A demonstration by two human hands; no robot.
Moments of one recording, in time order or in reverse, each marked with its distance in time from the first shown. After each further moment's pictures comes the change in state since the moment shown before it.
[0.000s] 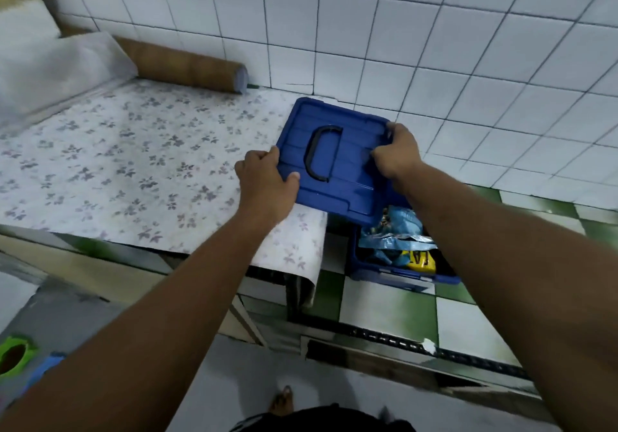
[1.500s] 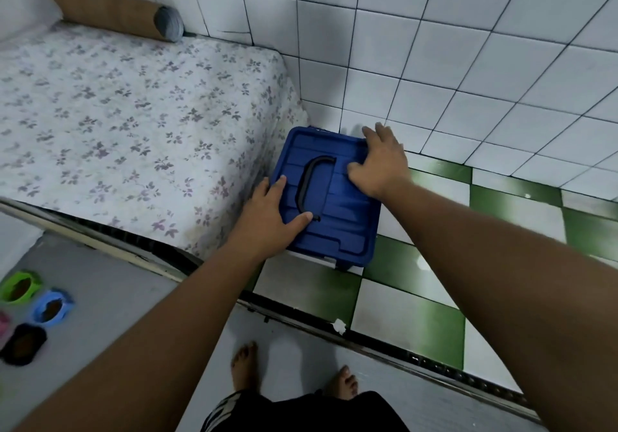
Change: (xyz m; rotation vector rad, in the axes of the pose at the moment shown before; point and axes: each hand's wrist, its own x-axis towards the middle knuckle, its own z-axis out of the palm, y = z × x) left_hand -0.073 0.057 0.169 0.134 -0.269 -0.099; right_hand 0.045 0.134 -0.106 -0.694 -0.217 -0.296
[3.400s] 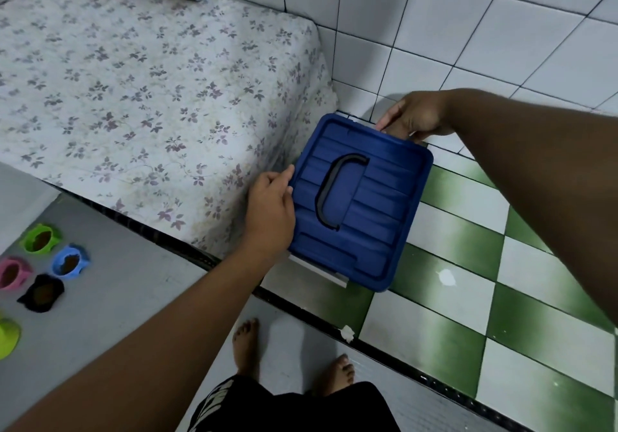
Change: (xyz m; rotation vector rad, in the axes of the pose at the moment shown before) left_hand 0.011 -0.011 0.017 -0.229 0.437 0.079; right_hand 0.125 0.000 -0.041 0.246 -0.754 0.079
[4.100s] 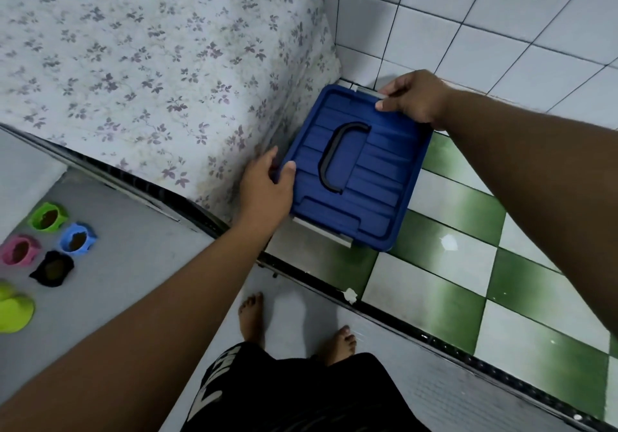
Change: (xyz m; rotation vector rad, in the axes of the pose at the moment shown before) left_hand -0.023 -0.002 -0.010 -0.238 -0.072 -0.396; right_hand -0.020 0.015 0.054 0.165 0.381 -0.186
